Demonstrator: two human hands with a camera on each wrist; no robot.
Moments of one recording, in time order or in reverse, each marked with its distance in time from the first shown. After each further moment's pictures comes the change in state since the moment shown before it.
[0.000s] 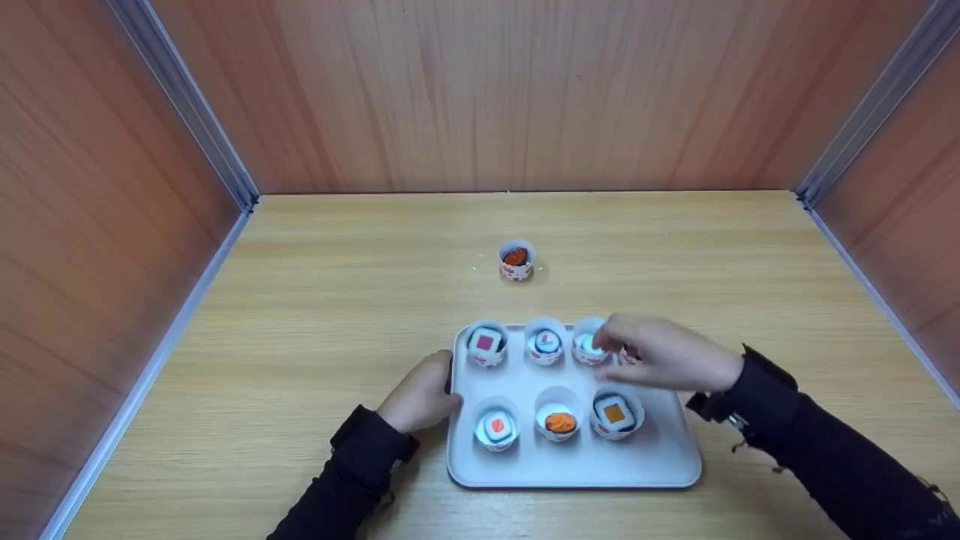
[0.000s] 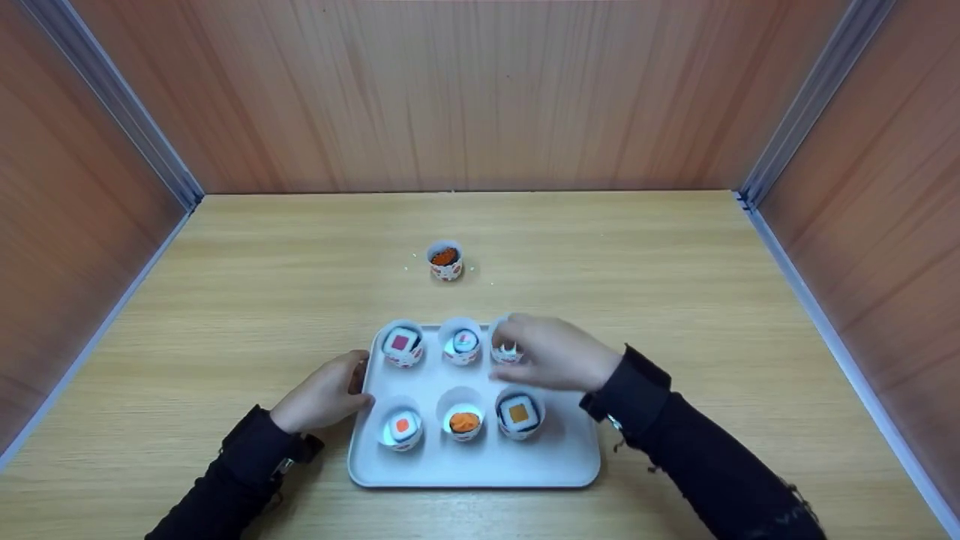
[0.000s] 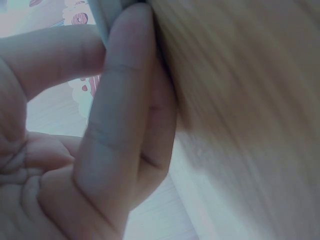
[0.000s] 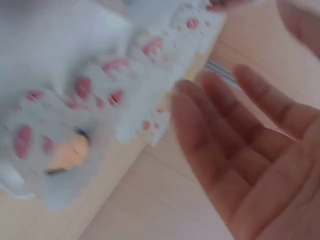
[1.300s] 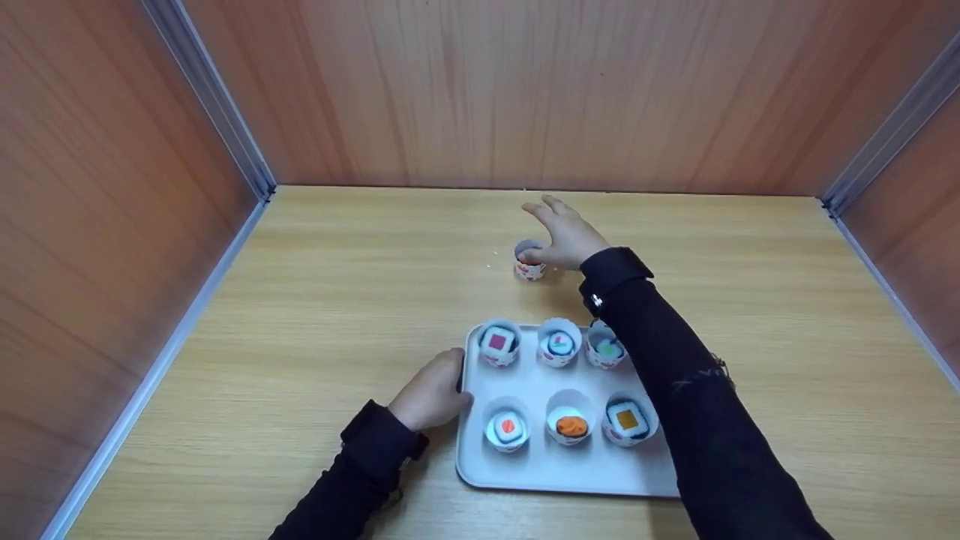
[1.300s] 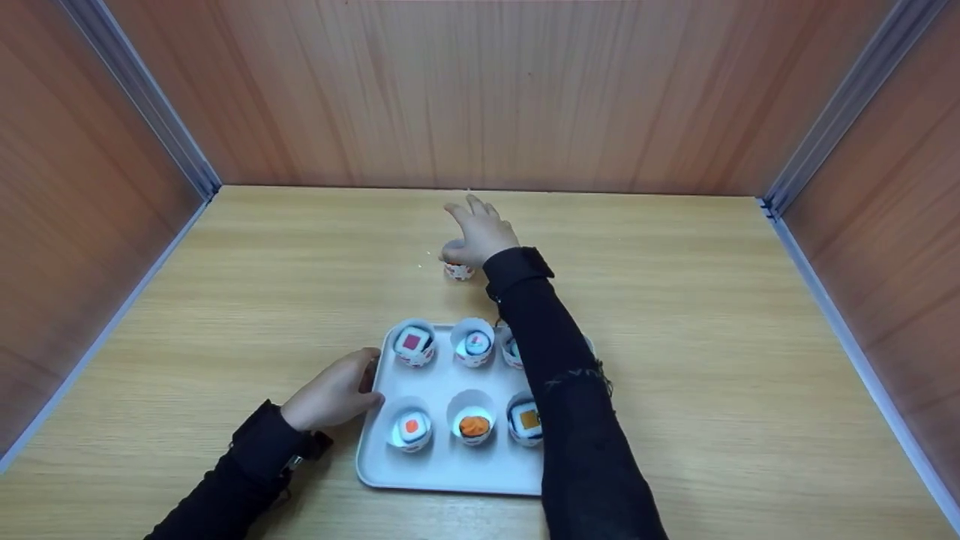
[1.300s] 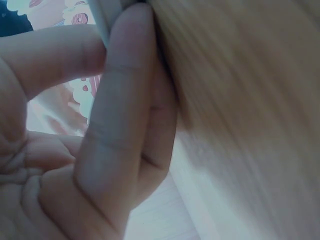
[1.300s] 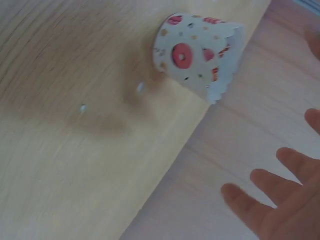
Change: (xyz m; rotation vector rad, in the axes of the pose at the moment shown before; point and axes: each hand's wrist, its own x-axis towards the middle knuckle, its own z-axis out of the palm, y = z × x) left_hand -0.002 0.007 0.004 0.028 0.012 0.029; right_hand 0.191 0.043 -0.012 -0.011 0.126 0.324
